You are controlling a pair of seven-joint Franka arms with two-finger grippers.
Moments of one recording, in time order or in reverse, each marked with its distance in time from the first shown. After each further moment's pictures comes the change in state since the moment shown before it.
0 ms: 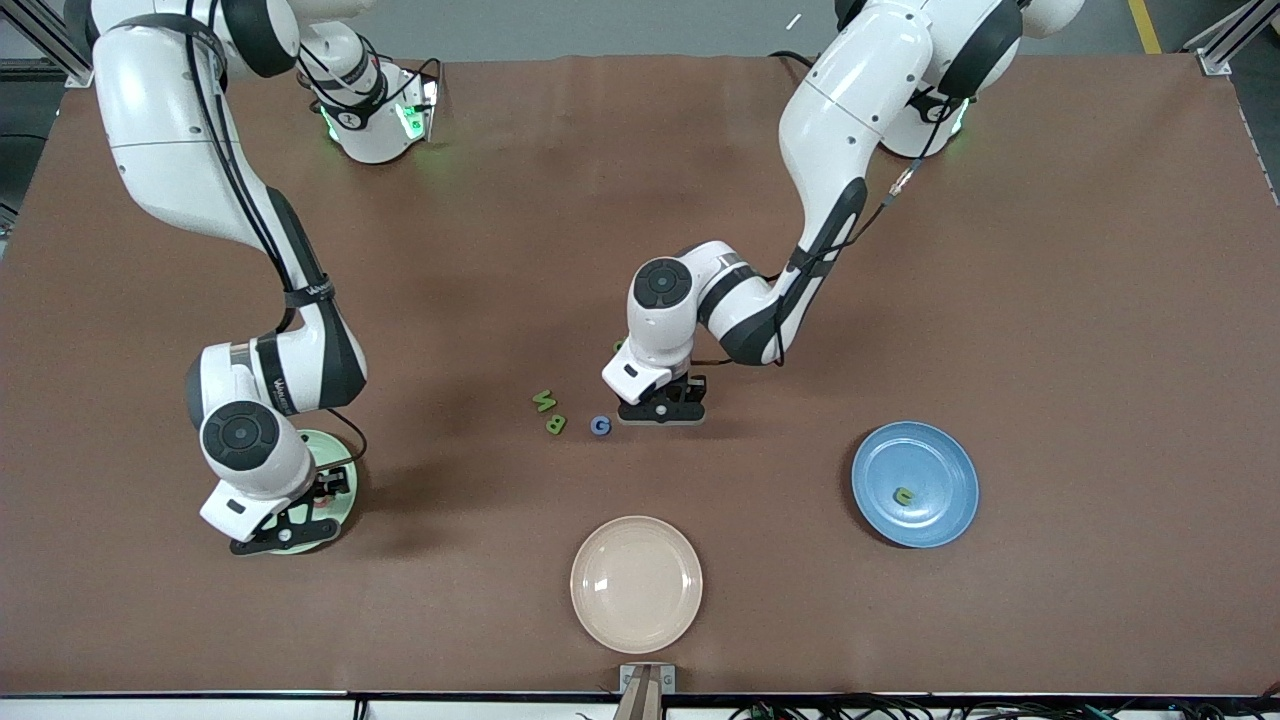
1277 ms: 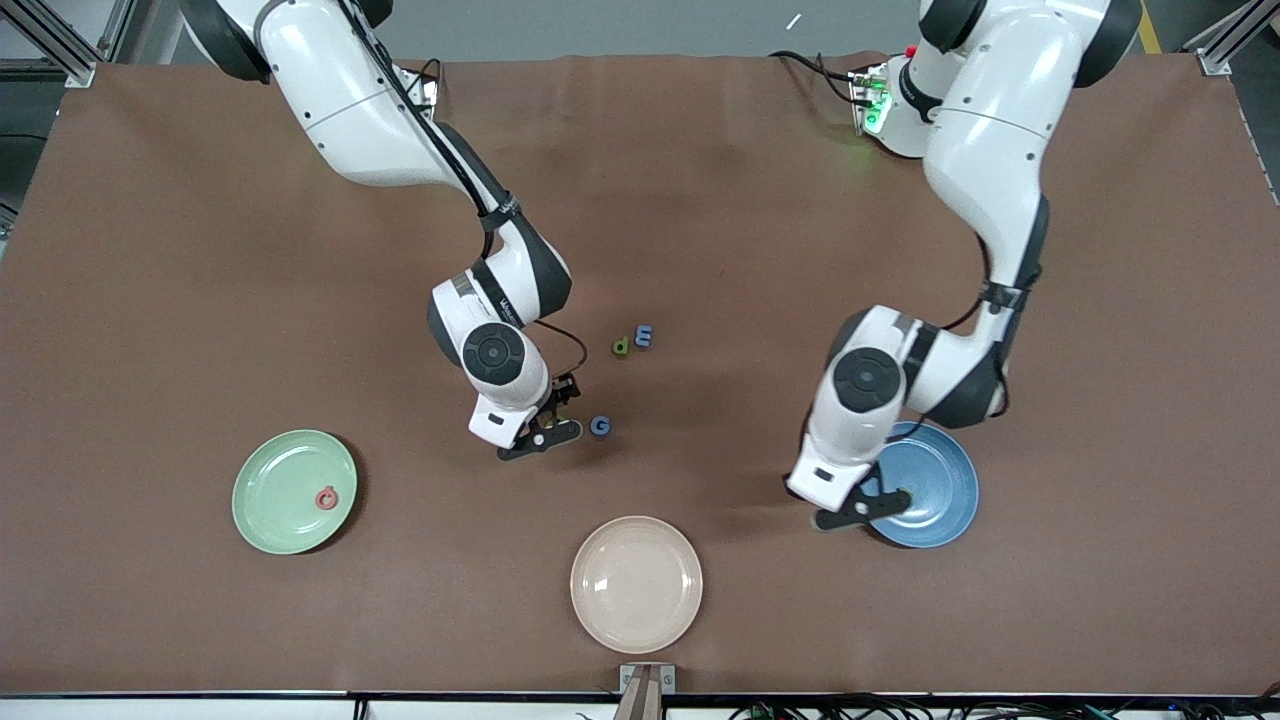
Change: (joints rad) left arm 0.362 -0.106 0.049 -0.011 0.001 -0.077 0.171; right arm 0.384 0.003 0.044 -0.137 0.321 0.059 0.103
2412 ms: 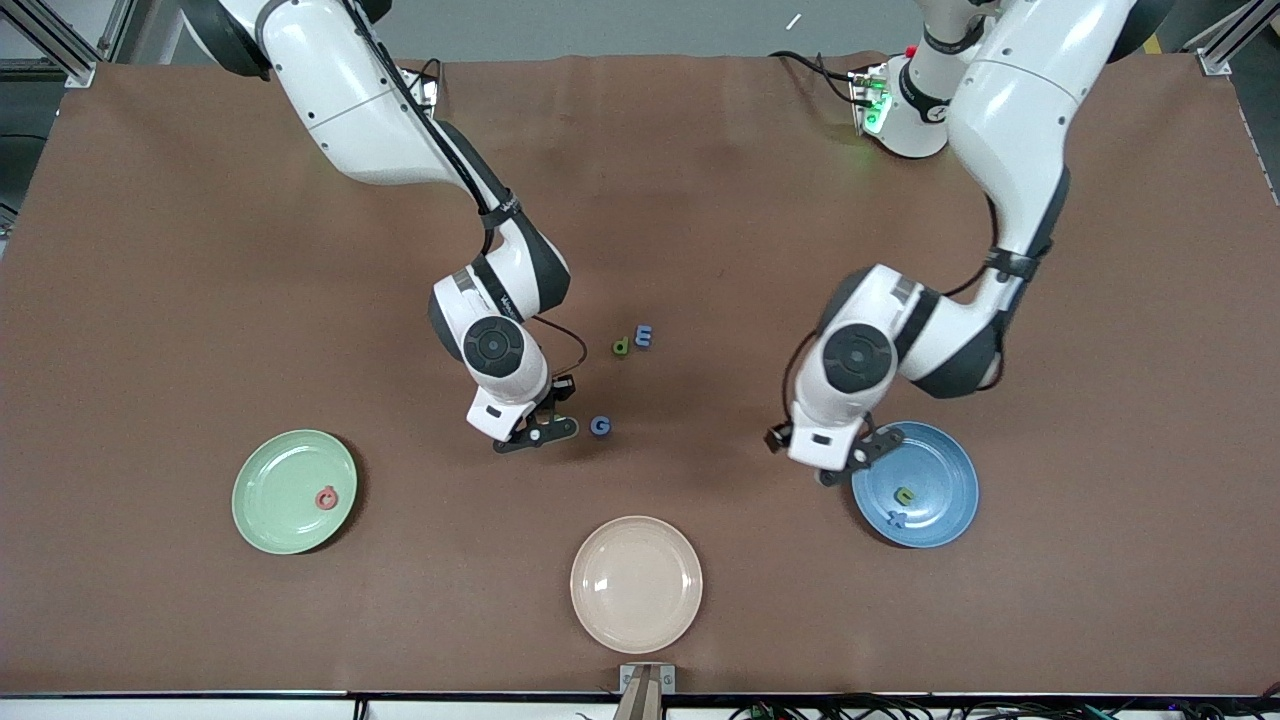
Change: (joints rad) left arm 0.096 -0.112 -0.301 -0.126 -0.002 -0.241 -0.444; right arm 0.002 -0.024 -0.019 -0.019 -0.001 0.000 0.070
